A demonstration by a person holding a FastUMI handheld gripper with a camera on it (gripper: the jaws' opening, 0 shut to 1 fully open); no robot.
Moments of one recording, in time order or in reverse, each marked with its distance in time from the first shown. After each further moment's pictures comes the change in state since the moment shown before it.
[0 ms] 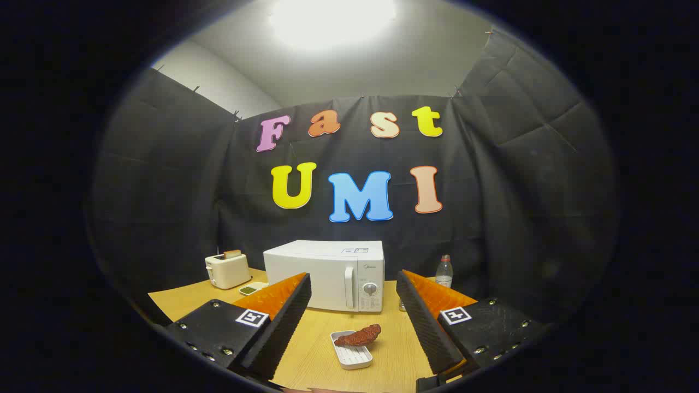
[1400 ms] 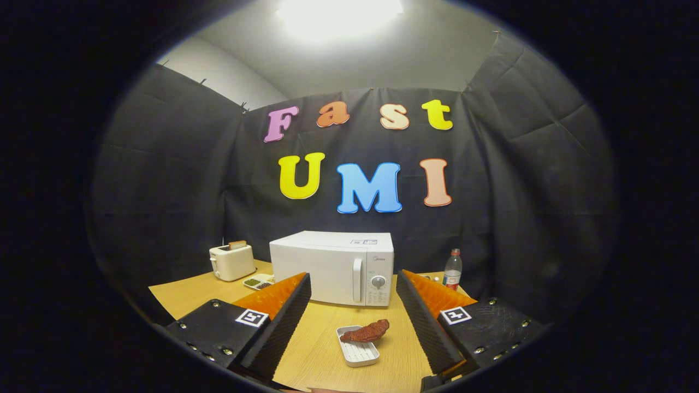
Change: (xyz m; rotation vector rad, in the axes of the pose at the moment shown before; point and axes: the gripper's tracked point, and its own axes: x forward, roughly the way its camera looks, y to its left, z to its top) arm 0.012 0.017 -0.018 -0.015 0.041 0.037
